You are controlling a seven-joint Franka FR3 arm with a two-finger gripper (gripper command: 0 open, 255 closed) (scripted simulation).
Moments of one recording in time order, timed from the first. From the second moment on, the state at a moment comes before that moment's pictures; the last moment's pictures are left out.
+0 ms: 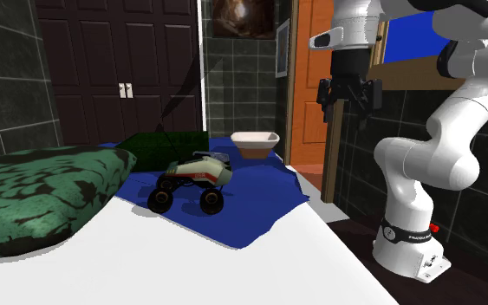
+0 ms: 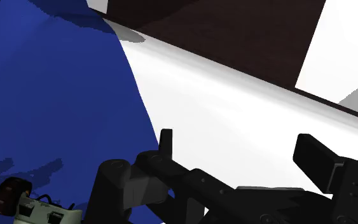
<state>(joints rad) 0.00 -0.81 0.05 -2.32 -0.03 1.45 -0.14</state>
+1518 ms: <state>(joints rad) -0.18 -0.23 -0.22 -2.05 -0.05 1.81 -0.16</state>
